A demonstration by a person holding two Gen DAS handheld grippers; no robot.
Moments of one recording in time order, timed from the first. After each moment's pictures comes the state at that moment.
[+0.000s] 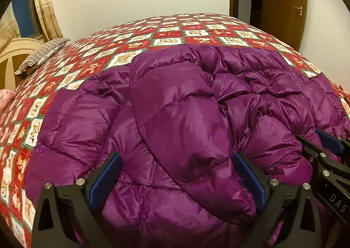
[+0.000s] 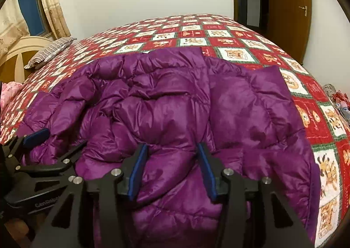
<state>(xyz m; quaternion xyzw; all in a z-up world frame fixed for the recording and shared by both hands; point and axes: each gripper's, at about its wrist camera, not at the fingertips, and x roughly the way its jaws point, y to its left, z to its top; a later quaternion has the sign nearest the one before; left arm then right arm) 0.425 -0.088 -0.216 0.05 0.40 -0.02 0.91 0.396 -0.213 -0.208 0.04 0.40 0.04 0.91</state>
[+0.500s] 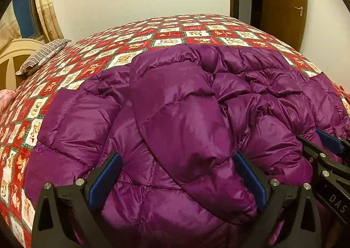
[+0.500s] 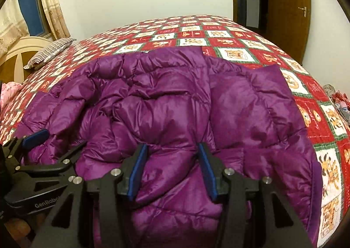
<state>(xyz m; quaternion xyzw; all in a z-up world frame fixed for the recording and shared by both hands) 0.424 -0.091 -0.218 0.05 0.40 -0.02 0.91 0.395 -0.213 -0.210 0.04 0.40 0.05 0.91</state>
